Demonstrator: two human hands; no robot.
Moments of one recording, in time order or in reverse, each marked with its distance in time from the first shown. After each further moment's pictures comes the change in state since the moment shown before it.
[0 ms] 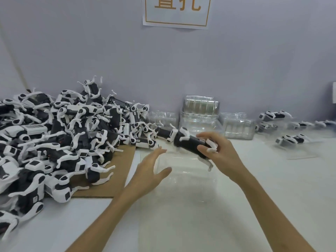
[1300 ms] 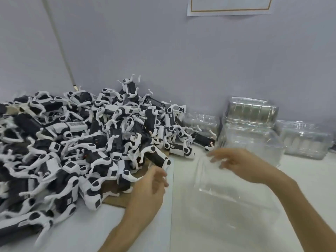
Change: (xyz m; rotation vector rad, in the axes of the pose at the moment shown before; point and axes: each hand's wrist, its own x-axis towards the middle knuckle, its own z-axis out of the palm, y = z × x) left_hand -0.037 -0.013 -0.048 -0.098 0.339 -0.277; right_hand 0.089 0.023 0.046 -0.476 -0.602 0.031
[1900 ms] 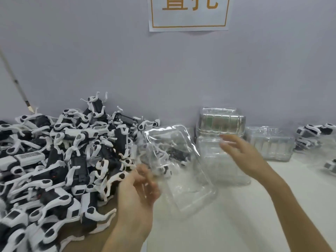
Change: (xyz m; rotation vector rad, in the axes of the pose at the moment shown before) left_hand 0.048 0.075 0.033 -1.259 0.076 -0.384; right_hand 0.003 0.051 -0.053 0.200 0.516 0.166
